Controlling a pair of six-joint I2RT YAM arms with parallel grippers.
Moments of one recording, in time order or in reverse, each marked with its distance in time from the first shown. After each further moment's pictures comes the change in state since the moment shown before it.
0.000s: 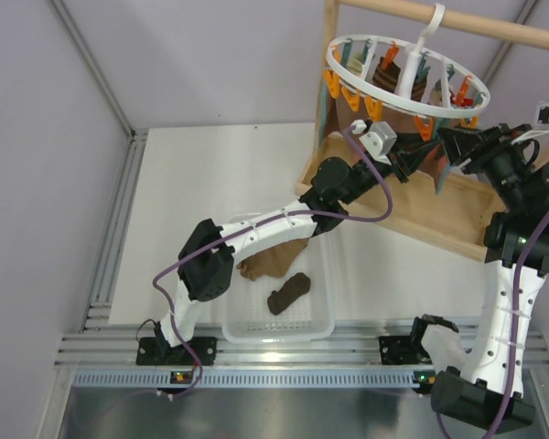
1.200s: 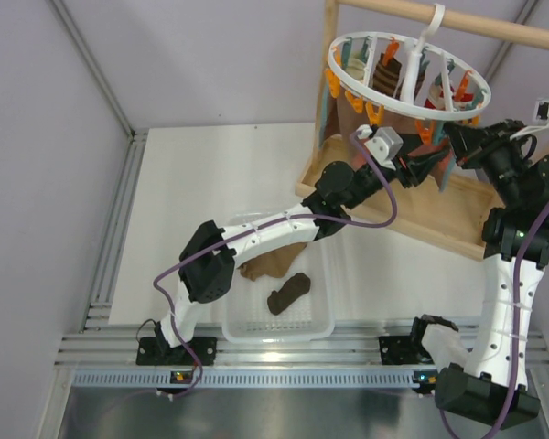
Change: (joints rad) left arm -0.019 0.000 -0.010 -0.019 -0.029 0.023; right arm 0.031 0.029 -0.006 0.025 0.045 0.027
